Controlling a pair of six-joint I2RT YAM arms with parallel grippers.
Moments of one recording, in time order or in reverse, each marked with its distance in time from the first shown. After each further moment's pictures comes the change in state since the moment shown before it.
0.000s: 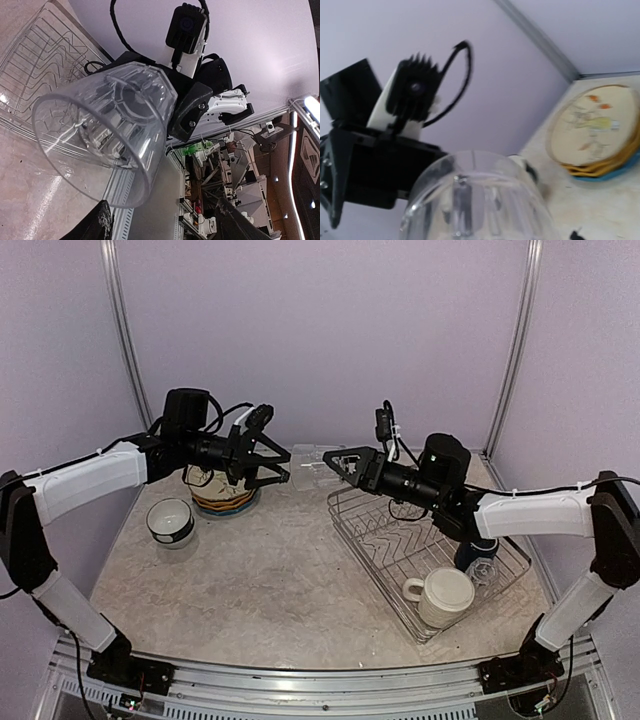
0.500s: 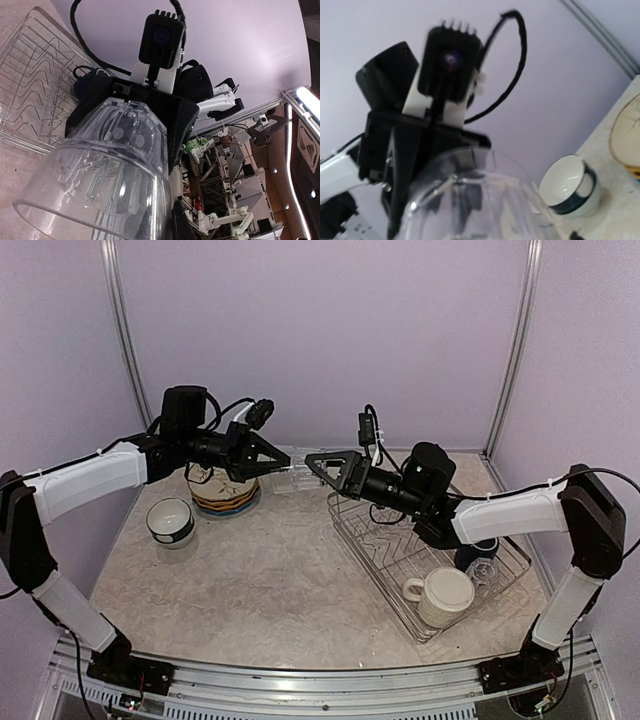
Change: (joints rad) left arm 0.000 0.000 -0.004 0.074 0.038 -0.047; right arm 0.055 0.155 0.051 0.240 -0.051 0.107
